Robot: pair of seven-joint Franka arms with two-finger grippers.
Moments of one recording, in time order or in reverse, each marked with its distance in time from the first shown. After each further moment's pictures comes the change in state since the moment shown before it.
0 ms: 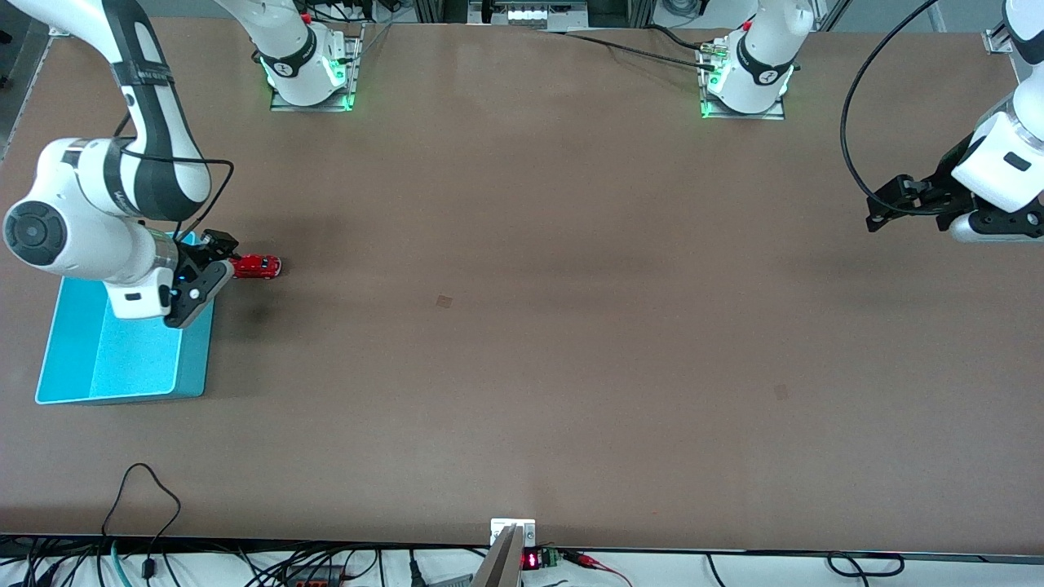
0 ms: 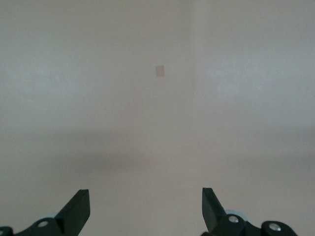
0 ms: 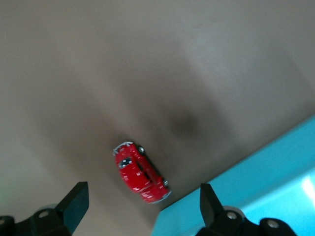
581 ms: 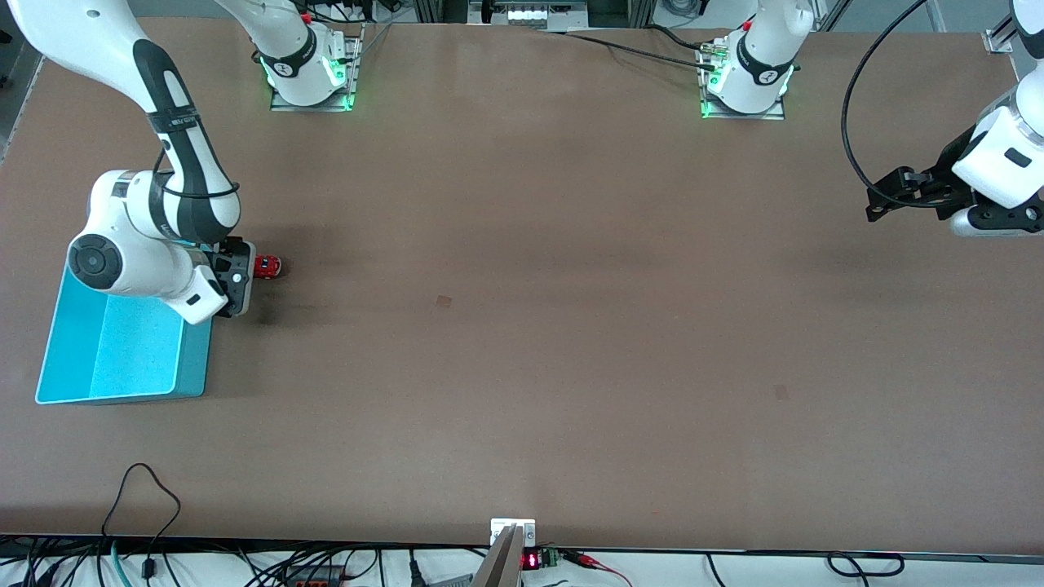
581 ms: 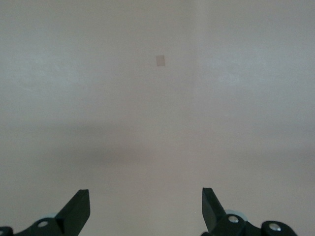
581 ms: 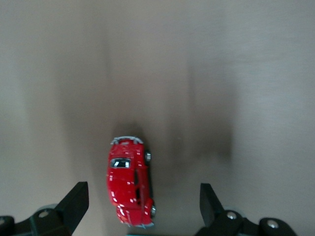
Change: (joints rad) left arm -0.003 0.002 0.000 0.021 0.000 -0.055 -0.007; right arm -0.007 0.089 0.000 -0.073 0.000 0.066 -0.456
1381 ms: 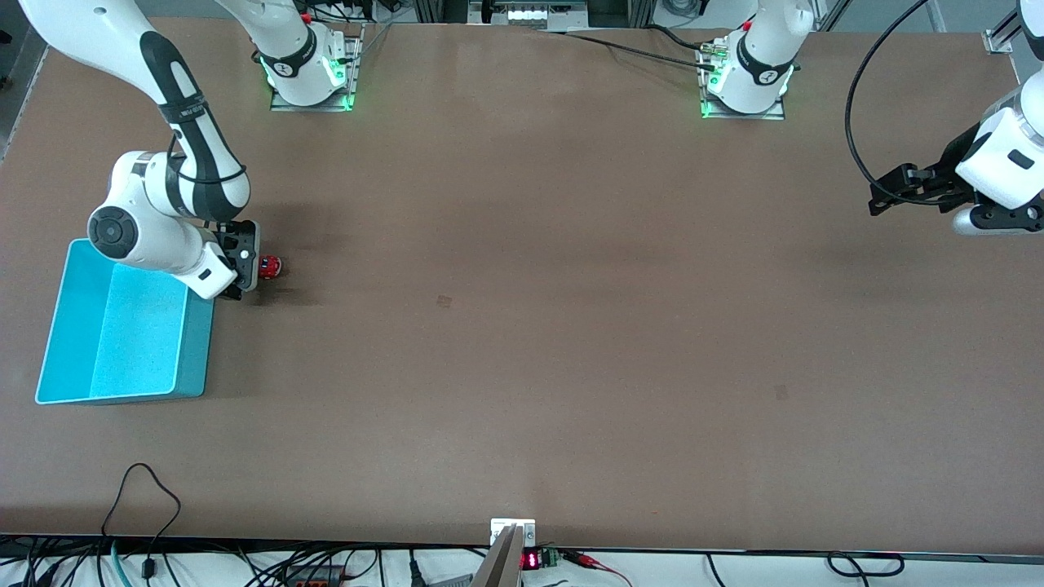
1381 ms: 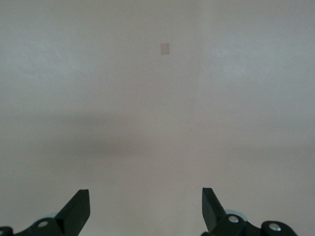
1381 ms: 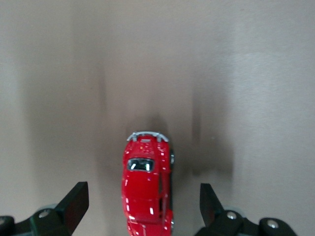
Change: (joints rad) left arm 0.001 0.001 0.014 0.000 0.000 -0.043 -0.003; right arm -0.027 -0.068 0.000 -0.213 0.000 0.208 -0.092
